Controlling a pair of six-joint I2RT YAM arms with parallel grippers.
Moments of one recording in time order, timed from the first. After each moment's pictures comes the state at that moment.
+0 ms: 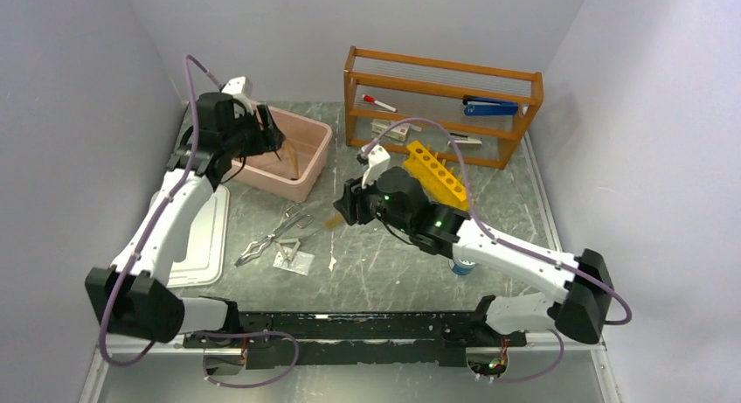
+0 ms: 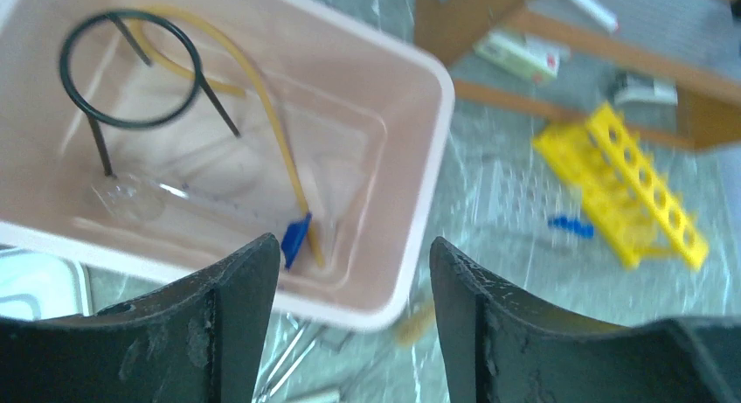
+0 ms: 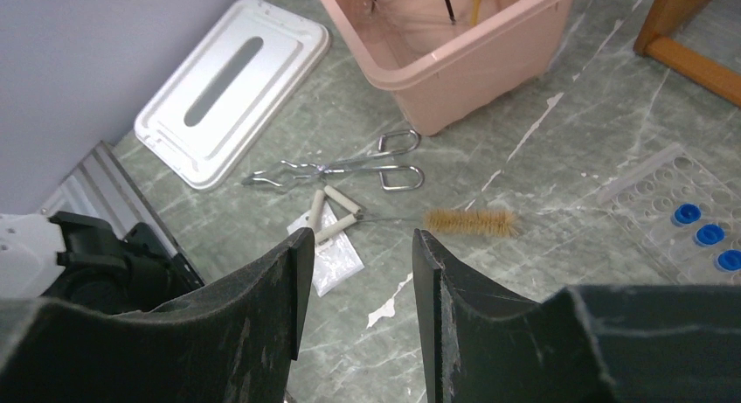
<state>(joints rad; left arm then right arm) -0.19 1.36 1.29 -0.42 0.06 -0.37 1.00 1.22 1.00 -0.10 0.15 0.33</state>
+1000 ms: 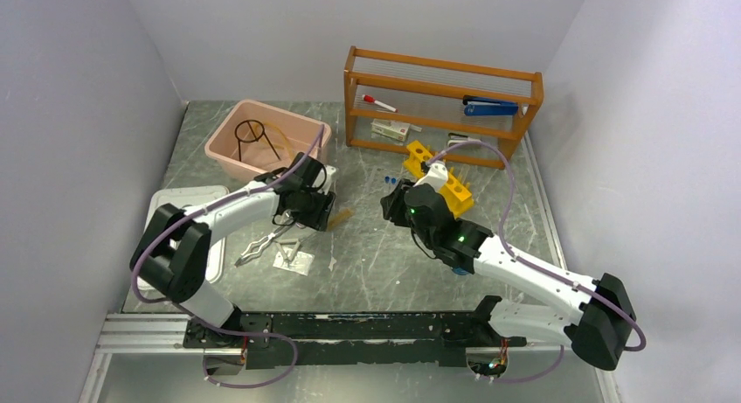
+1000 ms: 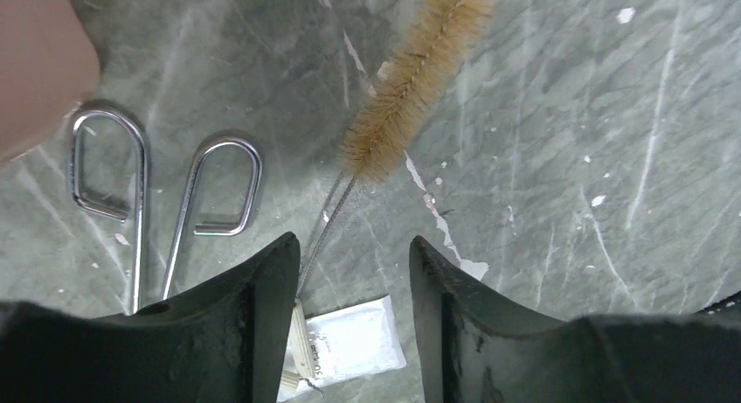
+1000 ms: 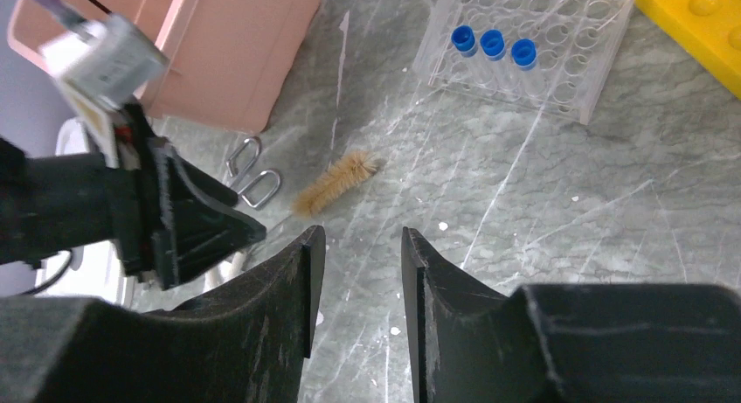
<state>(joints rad) -0.58 1.56 0.99 -0.51 0.10 -0.15 0.88 1.08 0.74 -0.14 0.46 0.76</state>
